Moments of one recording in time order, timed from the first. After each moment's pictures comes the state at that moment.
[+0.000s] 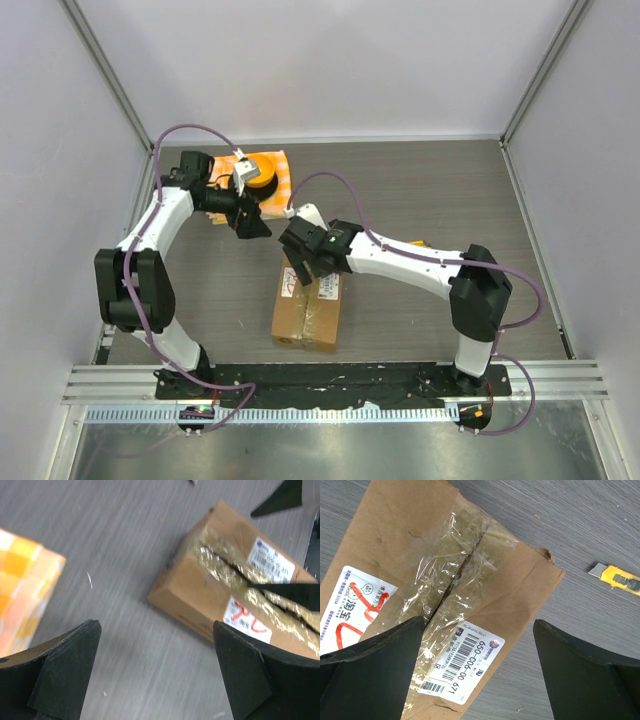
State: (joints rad) left arm -0.05 1.64 1.31 -0.79 0.96 0.72; right arm 1.03 1.80 1.49 -0.81 0.44 0.44
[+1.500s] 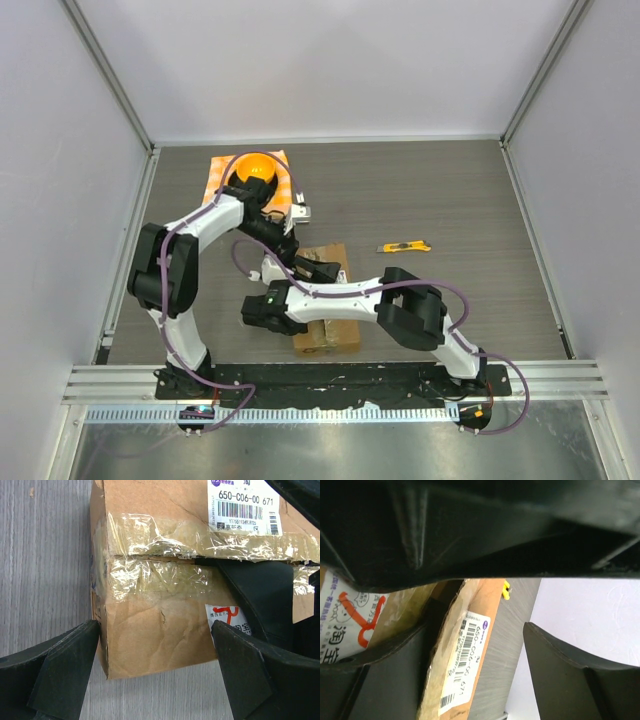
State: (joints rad) left arm -0.35 1.84 1.29 -0.90 0.92 0.92; right arm 1.33 2.15 1.68 -1.25 1.11 0.47
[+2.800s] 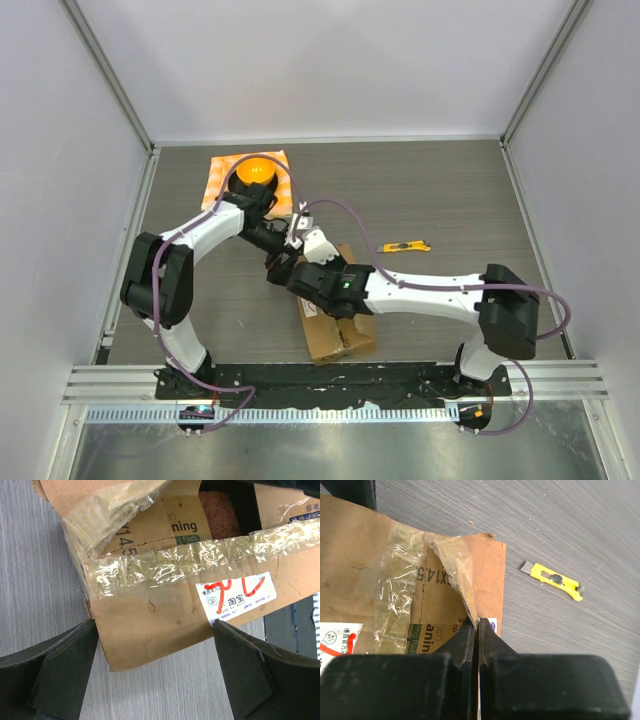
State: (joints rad) left arm -0.38 1.75 1.22 -0.91 0.94 1.03; right arm 1.21 1.66 1.21 -0.68 0.92 0.41
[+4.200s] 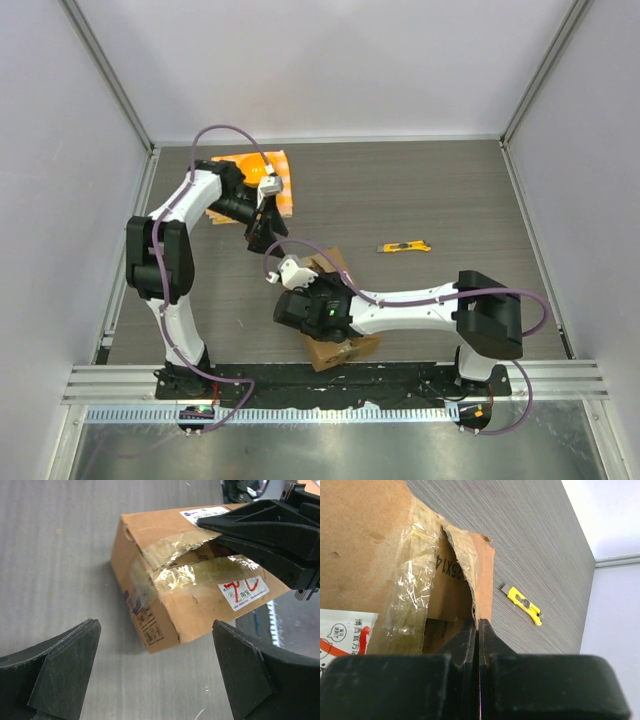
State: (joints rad) left arm -0.15 1.92 1.57 -1.31 1.17 1.21; right arm 1.34 1.71 1.13 -0.50 1.08 0.15
